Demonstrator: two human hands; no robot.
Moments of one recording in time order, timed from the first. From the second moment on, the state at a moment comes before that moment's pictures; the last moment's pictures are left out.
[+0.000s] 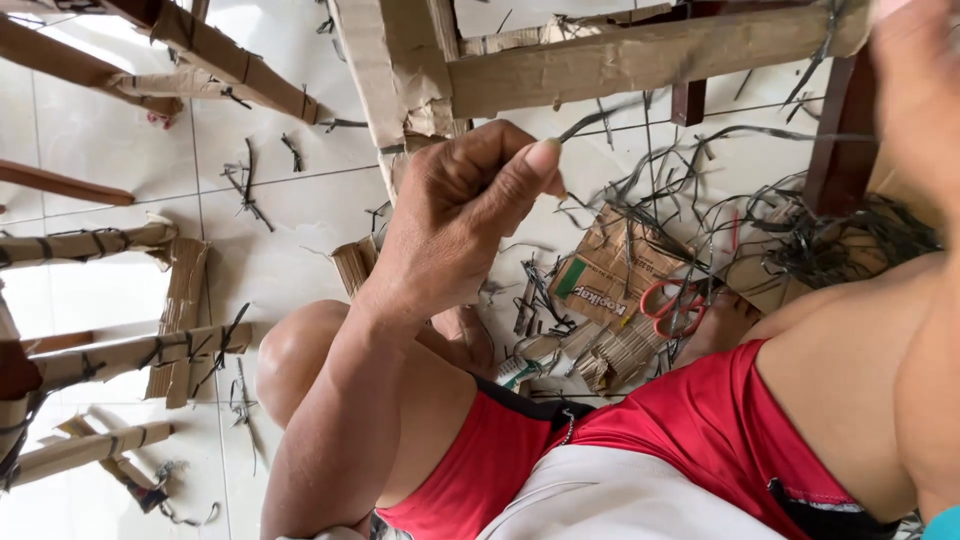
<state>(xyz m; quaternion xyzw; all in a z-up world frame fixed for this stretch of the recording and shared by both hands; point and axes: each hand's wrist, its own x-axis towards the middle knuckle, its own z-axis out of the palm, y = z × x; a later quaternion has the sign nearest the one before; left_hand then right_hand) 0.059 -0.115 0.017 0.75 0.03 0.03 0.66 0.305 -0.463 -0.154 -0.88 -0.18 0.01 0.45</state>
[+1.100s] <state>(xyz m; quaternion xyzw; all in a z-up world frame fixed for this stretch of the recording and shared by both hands) 0.072 -0.109 0.008 0.66 0.04 -0.09 0.74 0.173 -0.315 -0.038 -0.75 -0.47 0.05 0.47</state>
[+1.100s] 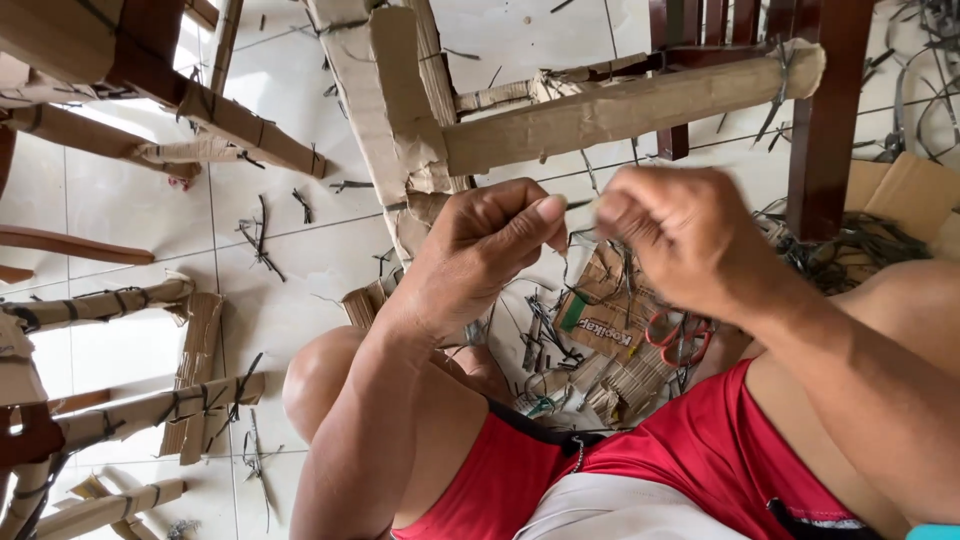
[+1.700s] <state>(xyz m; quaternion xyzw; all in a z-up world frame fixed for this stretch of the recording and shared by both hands) 0.074 -0.089 0.006 0.80 0.07 0.05 0.60 0.231 -0.380 -0.044 -0.91 -0.27 -0.06 0.30</state>
